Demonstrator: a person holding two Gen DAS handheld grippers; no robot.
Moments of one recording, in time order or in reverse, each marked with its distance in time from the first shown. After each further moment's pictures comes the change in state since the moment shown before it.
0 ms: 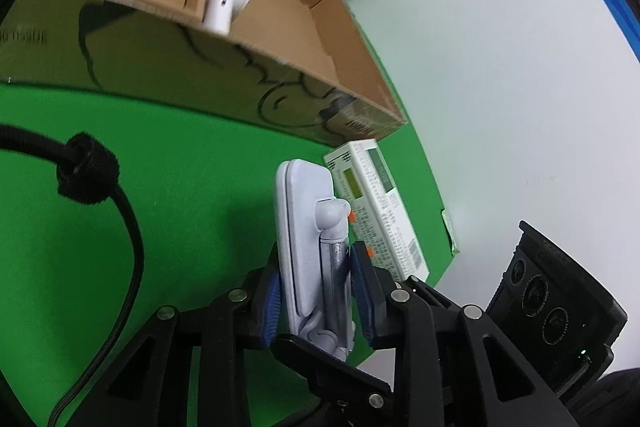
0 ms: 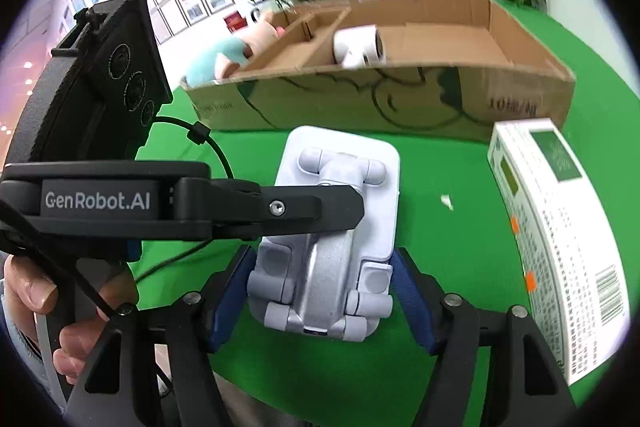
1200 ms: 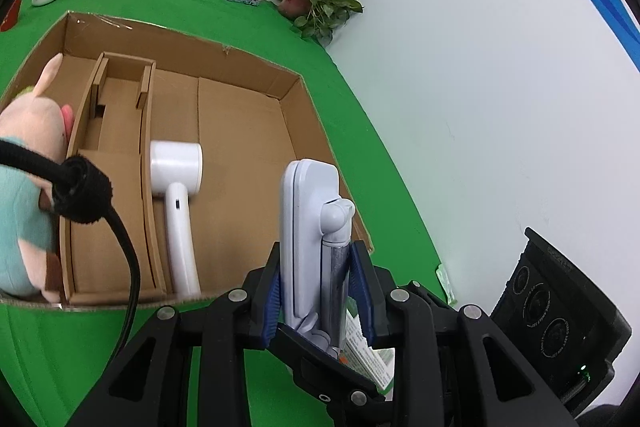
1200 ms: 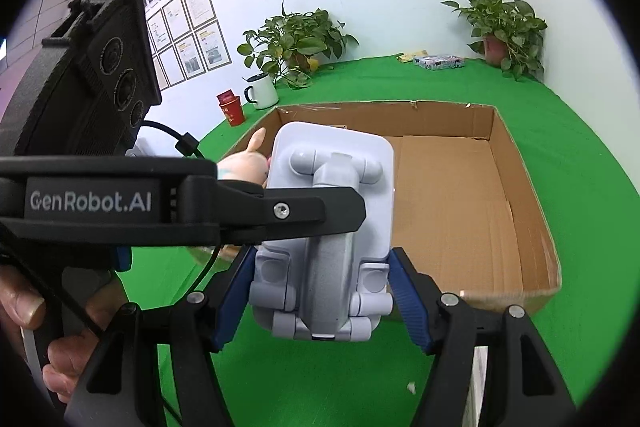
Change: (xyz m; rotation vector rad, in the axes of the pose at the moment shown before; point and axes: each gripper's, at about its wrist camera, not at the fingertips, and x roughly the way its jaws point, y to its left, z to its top) left arm -0.043 -0.061 0.145 0.114 -0.090 0.065; right arm -0.003 -0.013 0.136 -0.016 -0.177 -0.029
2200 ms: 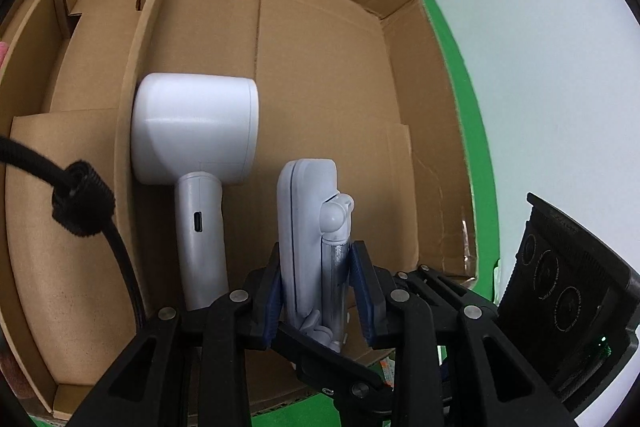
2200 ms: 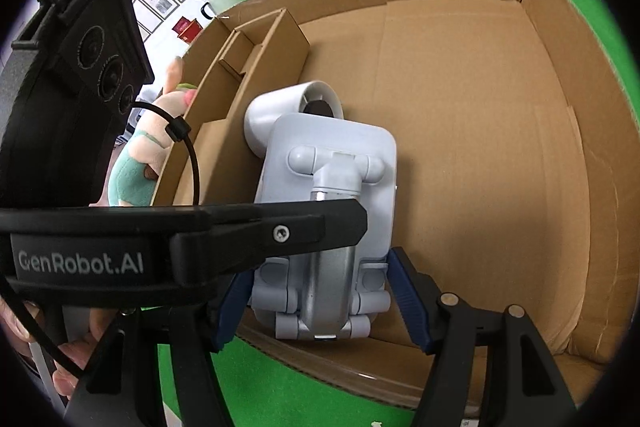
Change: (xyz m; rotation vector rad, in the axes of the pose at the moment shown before) left arm 0.138 0.066 0.045 -0.212 0.349 0.189; right arm 0.116 -0.082 -0.001 0.197 0.446 0.153
